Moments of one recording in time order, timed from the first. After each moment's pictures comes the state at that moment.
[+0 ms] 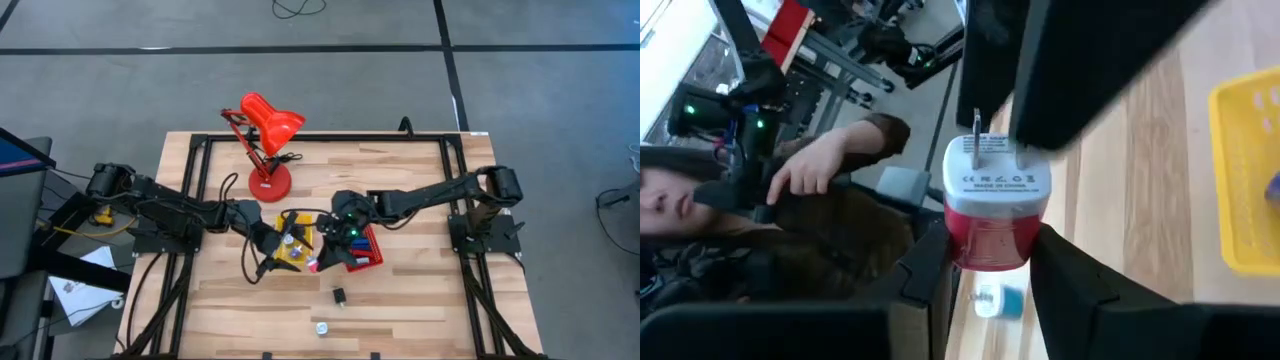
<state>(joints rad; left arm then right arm) -0.15 1.35 0.61 0.56 0.30 0.44 0.07 1.75 1.16 0.08 -0.66 0.58</state>
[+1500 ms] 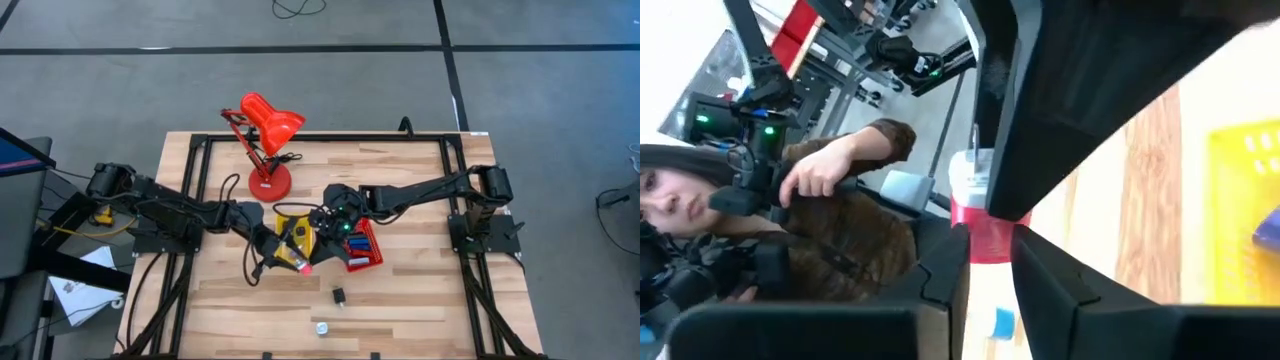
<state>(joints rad) -0.16 1.36 0.61 0.49 0.35 0.44 0.04 1.82 1.25 0.07 -0.72 0.54</state>
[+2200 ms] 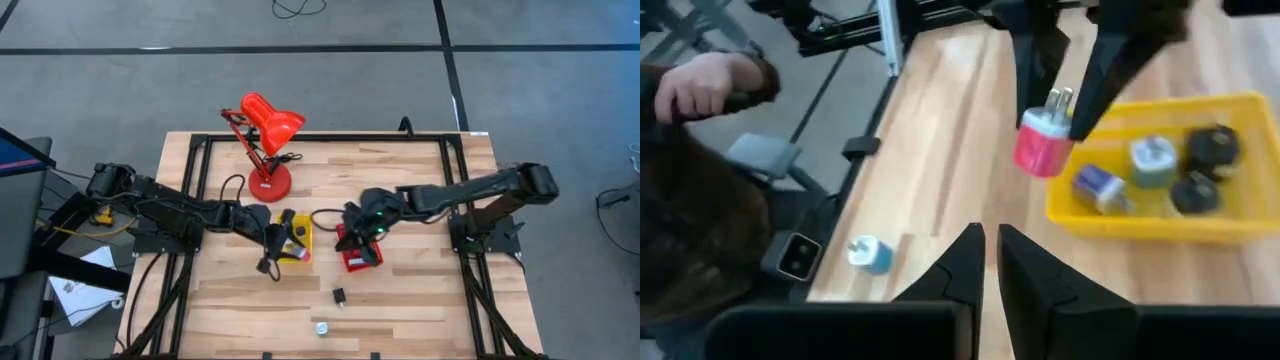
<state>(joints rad) -0.15 1.35 0.61 0.27 0.14 0.28 0.09 1.48 1.04 -0.15 -0.31 0.21</state>
